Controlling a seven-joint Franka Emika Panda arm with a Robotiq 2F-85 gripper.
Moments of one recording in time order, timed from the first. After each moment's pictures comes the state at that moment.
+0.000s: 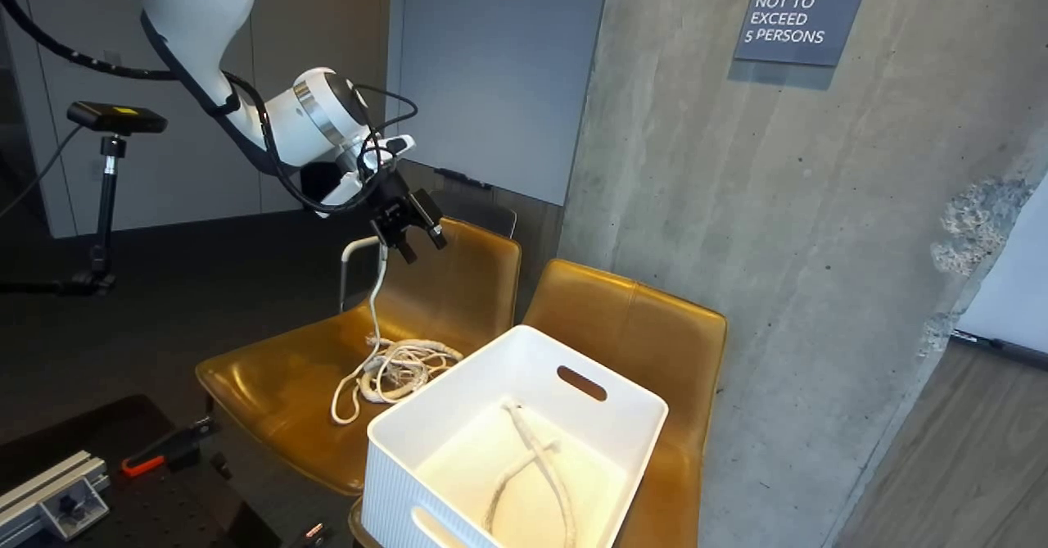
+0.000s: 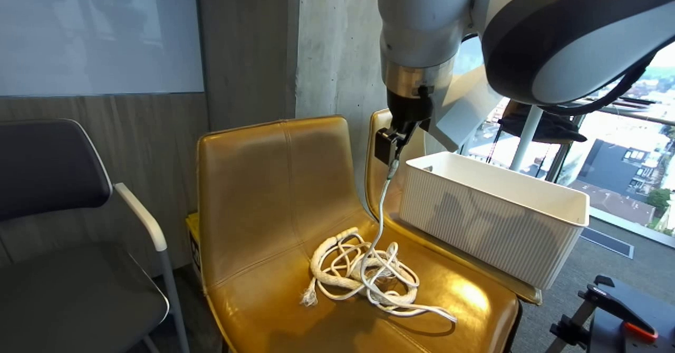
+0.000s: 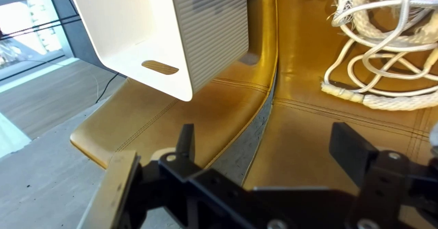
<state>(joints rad) 0.29 0.45 0.01 -1.75 -0.88 2.13 0.76</state>
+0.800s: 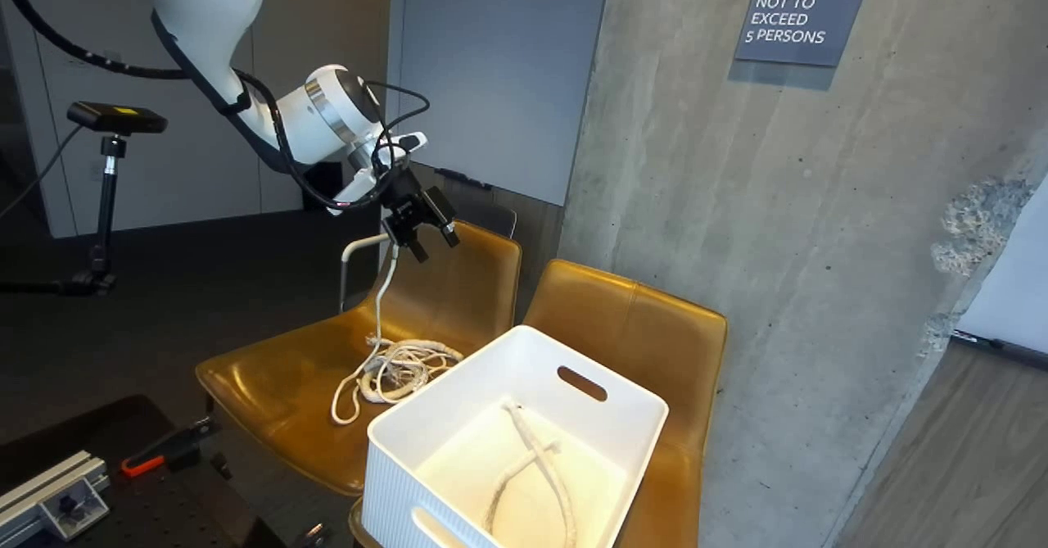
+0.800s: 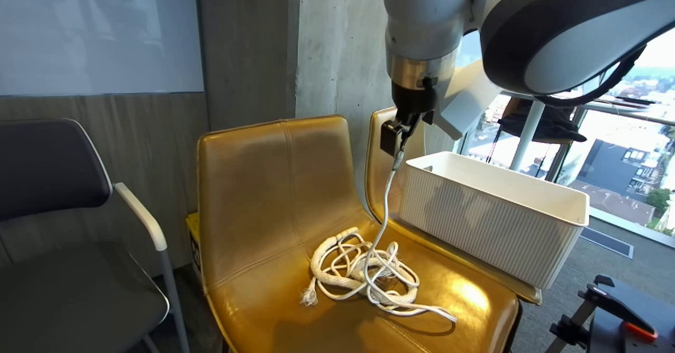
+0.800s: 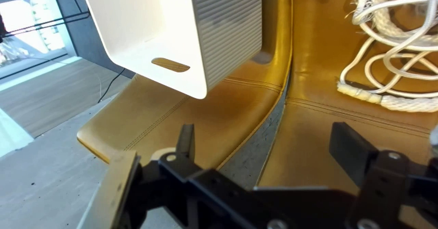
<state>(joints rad) 0.25 0.45 0.01 -1.73 -0.87 2.13 0.71</state>
